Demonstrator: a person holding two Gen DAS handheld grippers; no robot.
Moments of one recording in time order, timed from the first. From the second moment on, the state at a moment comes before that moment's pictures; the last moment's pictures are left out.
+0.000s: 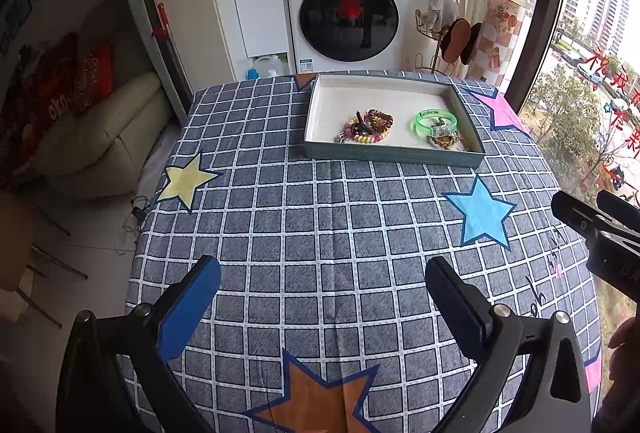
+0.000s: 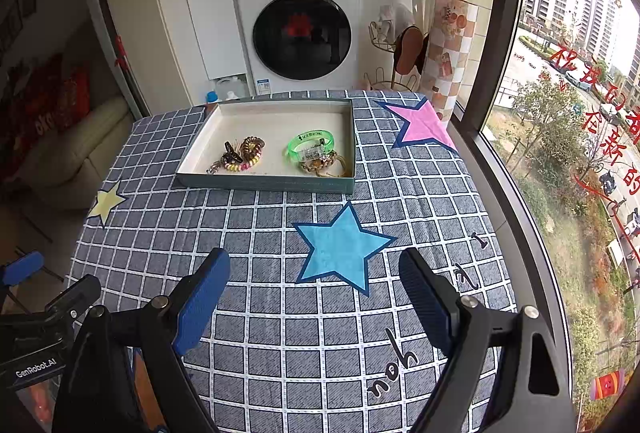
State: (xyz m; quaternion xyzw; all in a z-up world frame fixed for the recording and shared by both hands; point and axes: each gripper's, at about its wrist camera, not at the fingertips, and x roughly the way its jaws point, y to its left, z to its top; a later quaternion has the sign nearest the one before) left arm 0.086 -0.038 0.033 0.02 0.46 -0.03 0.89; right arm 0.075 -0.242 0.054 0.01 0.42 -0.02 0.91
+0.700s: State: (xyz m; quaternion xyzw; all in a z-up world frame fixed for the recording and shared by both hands) left arm 0.090 -0.035 0.028 0.02 0.47 -0.02 0.88; right arm 0.074 -0.241 0.053 0.01 0.42 -0.02 0.91
